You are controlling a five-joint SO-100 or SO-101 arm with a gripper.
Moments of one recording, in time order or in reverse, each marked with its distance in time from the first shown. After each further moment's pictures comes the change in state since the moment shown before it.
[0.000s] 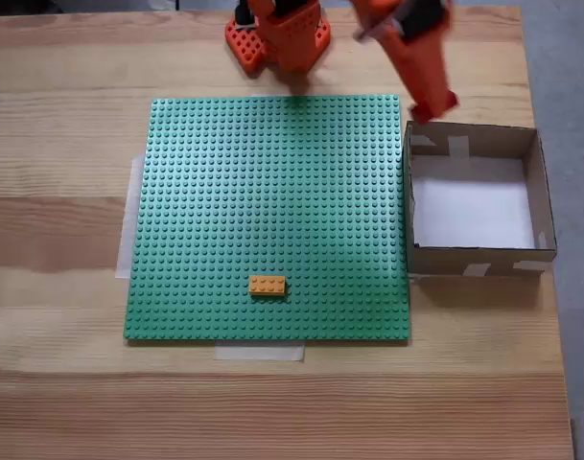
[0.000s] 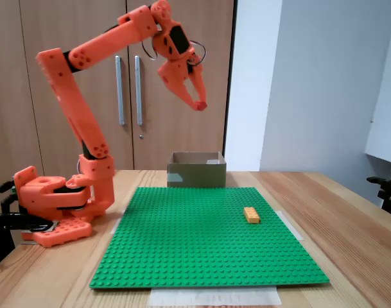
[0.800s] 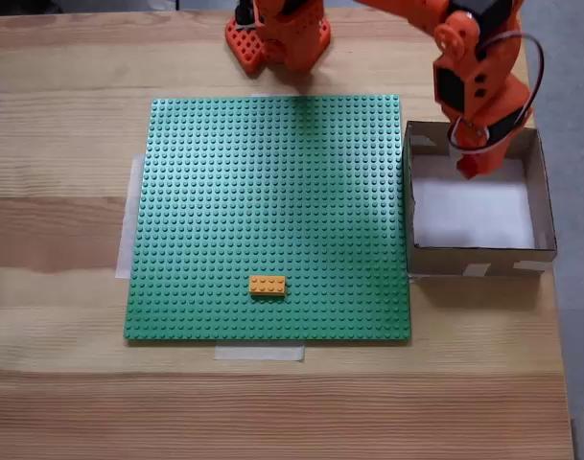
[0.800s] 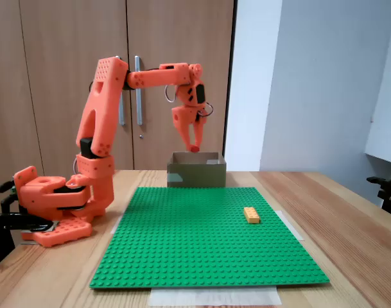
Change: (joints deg) arm -8.0 -35.5 -15.6 4.0 7.3
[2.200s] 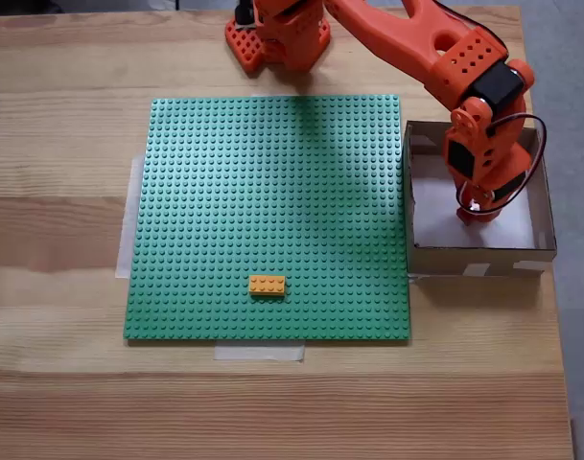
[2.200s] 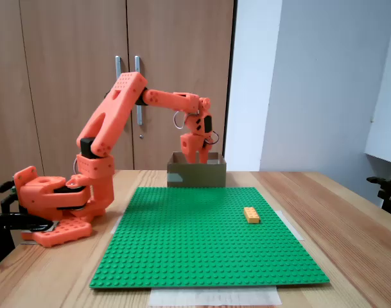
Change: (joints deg) arm 0.2 -17.2 -2.1 -11.5 -4.1
